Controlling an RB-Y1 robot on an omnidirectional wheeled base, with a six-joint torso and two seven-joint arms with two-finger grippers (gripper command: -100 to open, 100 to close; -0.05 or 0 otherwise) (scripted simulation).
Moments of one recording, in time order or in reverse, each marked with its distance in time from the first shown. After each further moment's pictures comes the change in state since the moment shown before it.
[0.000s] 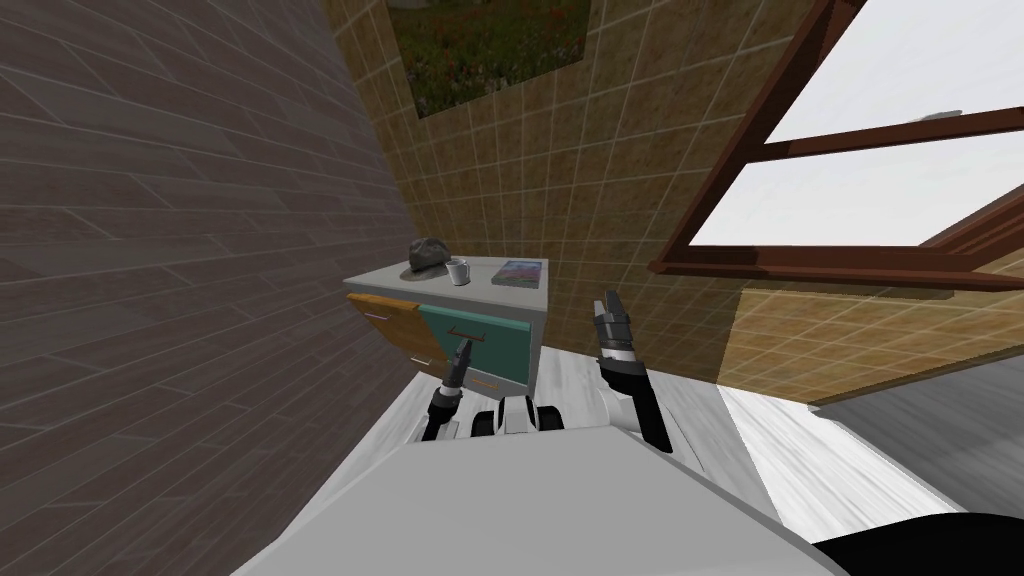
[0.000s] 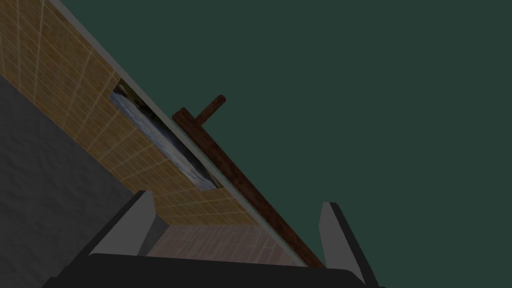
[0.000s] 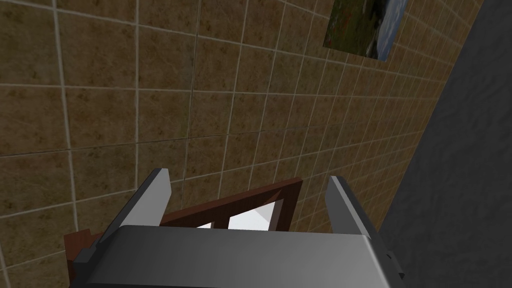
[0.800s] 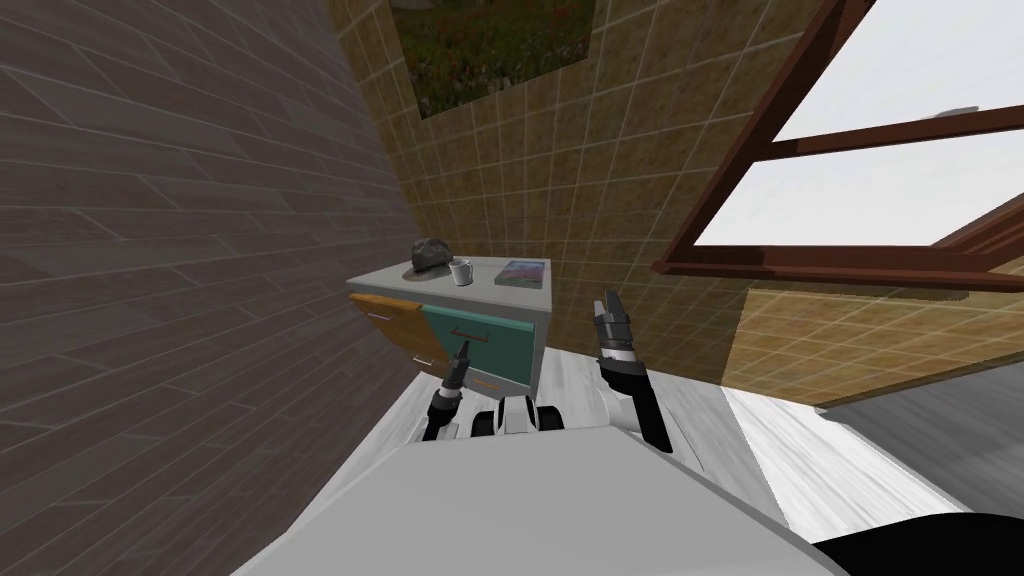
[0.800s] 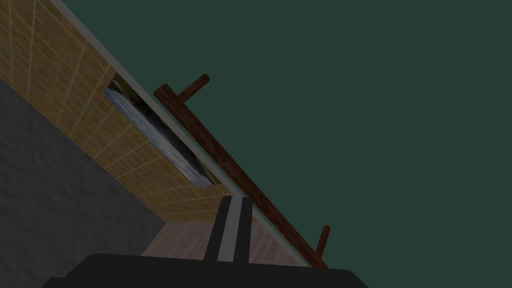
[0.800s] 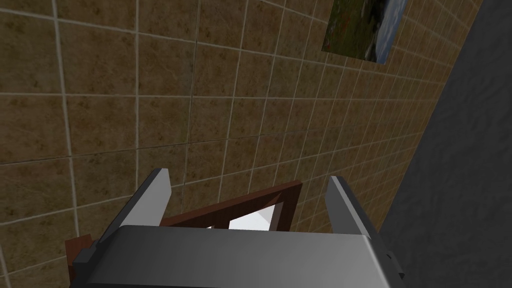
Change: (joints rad) left arm 0.006 -0.003 0.002 0.014 0.005 -0.011 0.001; right arm 0.000 0.000 0.000 0.000 0.000 0.000 0.000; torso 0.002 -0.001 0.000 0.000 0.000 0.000
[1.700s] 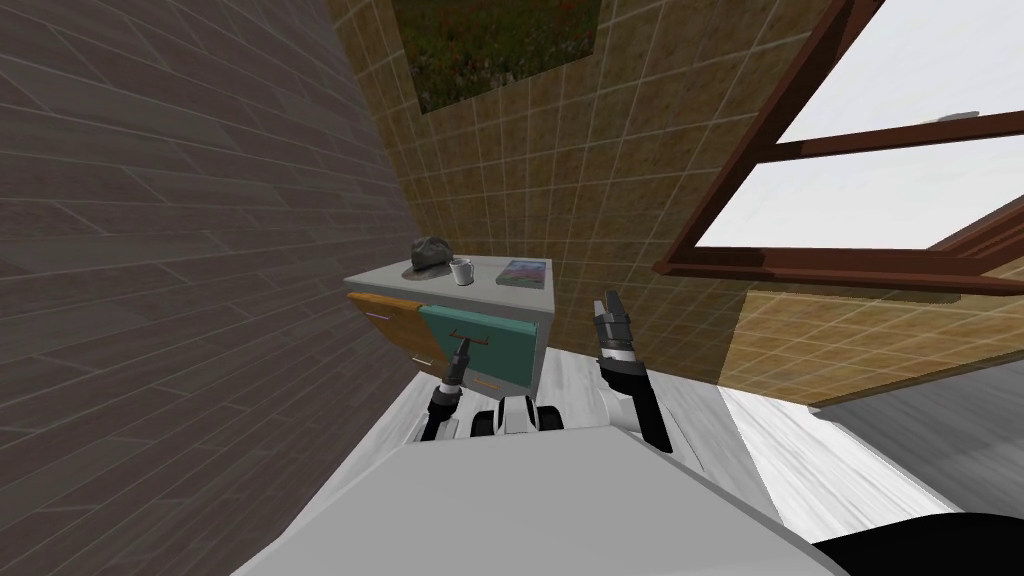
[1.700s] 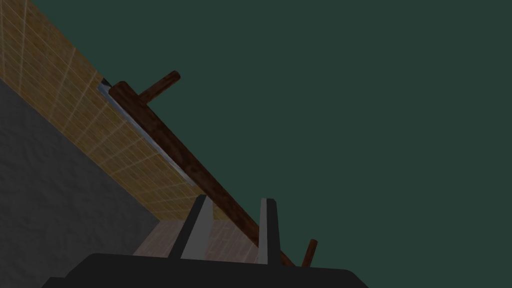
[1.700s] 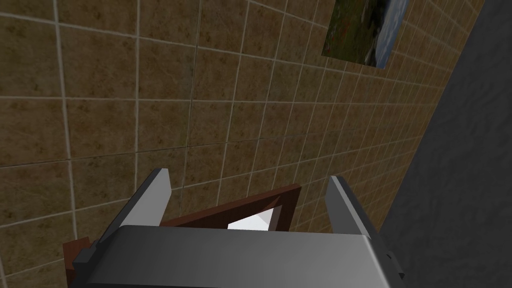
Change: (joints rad) left arm -0.012 0.003 0.003 -0.021 0.004 0.033 0.015; right arm 0.000 0.000 0.000 0.000 0.000 0.000 0.000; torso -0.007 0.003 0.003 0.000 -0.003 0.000
